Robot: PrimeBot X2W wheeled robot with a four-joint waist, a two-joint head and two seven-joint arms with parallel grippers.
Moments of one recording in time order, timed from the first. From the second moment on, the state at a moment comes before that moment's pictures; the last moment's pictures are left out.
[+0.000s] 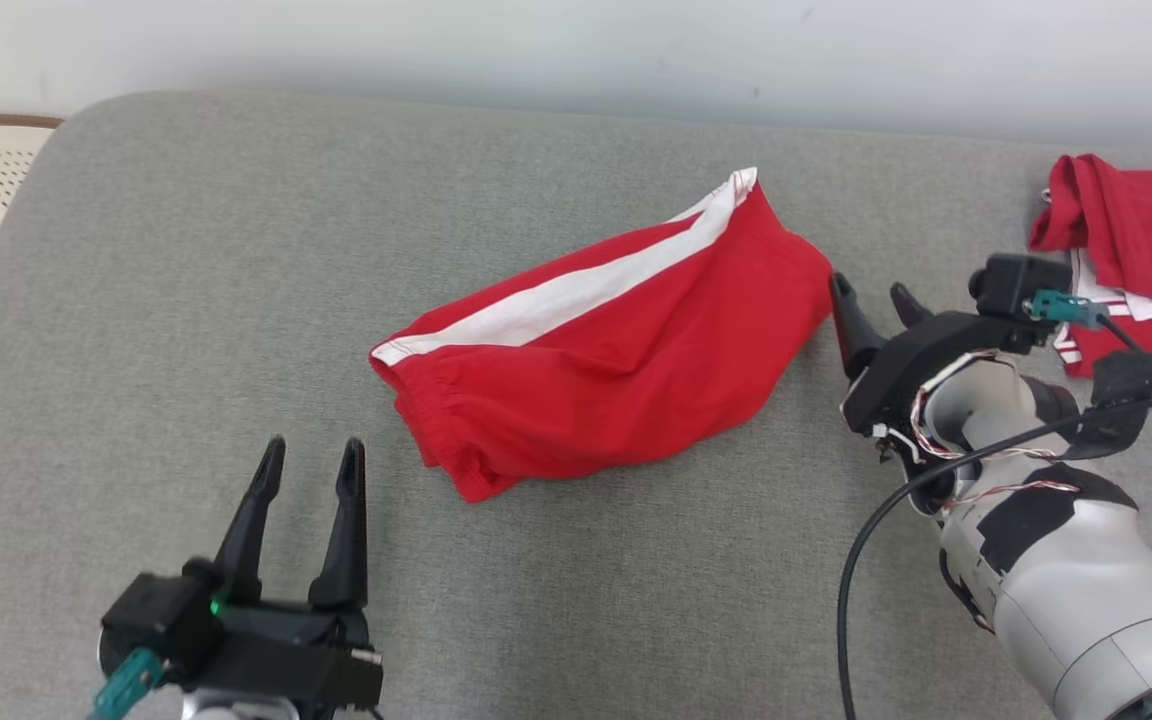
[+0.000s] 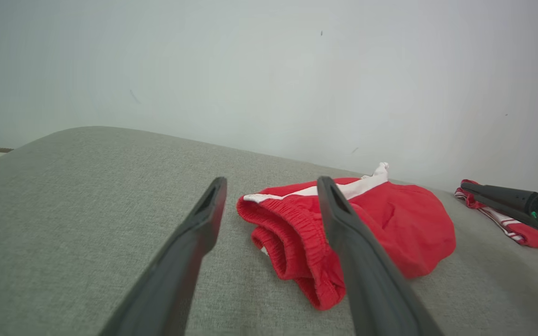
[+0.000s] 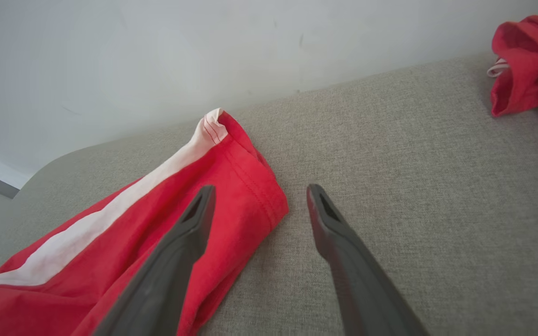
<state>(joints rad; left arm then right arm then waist) -0.26 0.05 -0.11 0.07 -0.26 -0.05 -0.26 -0.97 -0.22 0.70 1.11 0.90 0.13 -0.18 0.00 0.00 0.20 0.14</state>
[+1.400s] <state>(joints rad) -0.21 0.05 -0.11 0.05 -0.31 -0.02 -0.26 -0.97 -0.21 0.74 1.18 0.97 0.13 -0.19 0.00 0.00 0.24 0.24</state>
